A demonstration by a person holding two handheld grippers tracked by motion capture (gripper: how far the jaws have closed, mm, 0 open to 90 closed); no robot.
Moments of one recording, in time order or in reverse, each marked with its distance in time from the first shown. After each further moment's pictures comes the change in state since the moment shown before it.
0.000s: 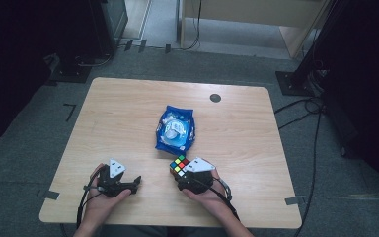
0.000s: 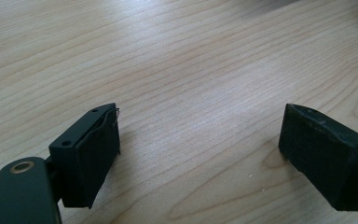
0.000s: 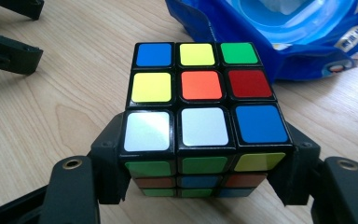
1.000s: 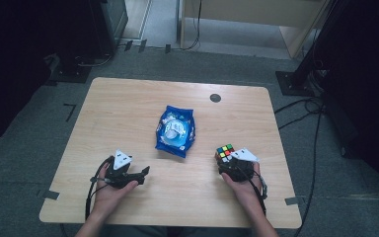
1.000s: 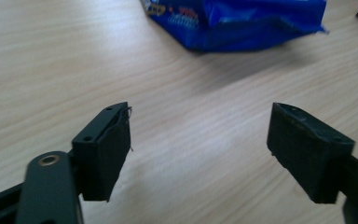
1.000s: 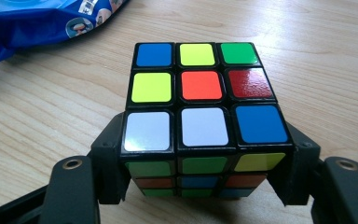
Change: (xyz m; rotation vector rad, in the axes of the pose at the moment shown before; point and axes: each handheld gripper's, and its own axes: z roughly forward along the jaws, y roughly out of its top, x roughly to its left) left arm -0.010 0.035 0.005 -0.115 -0.096 -0.030; right arm -0.104 -0.031 -0.048 0.009 -0.322 0.210
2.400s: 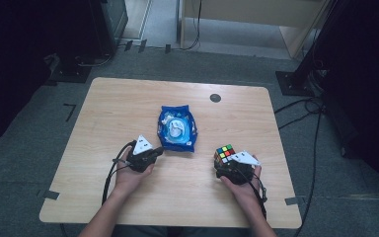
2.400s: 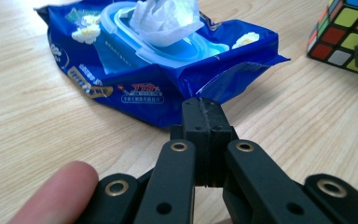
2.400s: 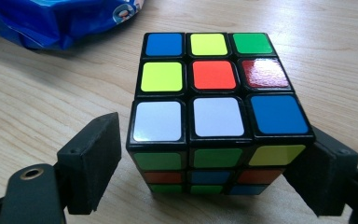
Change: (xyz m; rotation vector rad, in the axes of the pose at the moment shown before) left arm -0.011 0.036 0.052 -0.083 -0.172 0.134; right arm 0.000 -0.010 0.003 -0.041 0.047 0.015
